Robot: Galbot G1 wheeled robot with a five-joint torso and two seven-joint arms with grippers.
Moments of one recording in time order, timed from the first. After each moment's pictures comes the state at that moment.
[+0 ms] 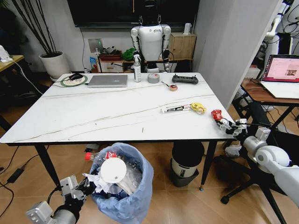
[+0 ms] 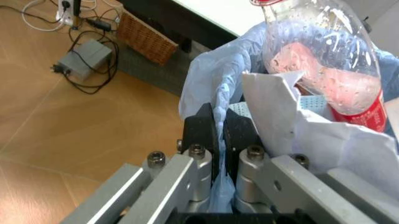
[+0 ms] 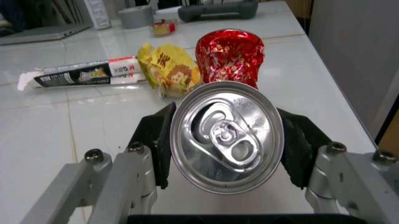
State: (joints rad) left arm 2.00 -1.14 -0.64 -2.44 -0.93 0.19 -0.30; right arm -0.93 0.61 0.21 1.47 1.07 -0.03 -0.19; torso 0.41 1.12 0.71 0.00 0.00
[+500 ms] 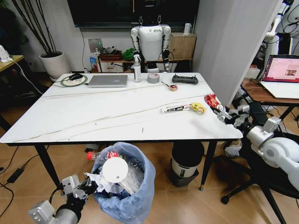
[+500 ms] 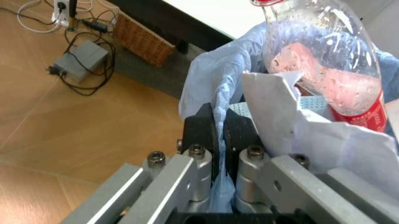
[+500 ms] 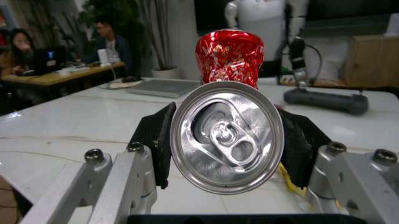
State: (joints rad) left arm 1.99 -1.14 -0.63 -2.45 -0.93 0.19 -0.30; right arm -1.02 0.48 0.31 1.79 1.17 0.02 -0.26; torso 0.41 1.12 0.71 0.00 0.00
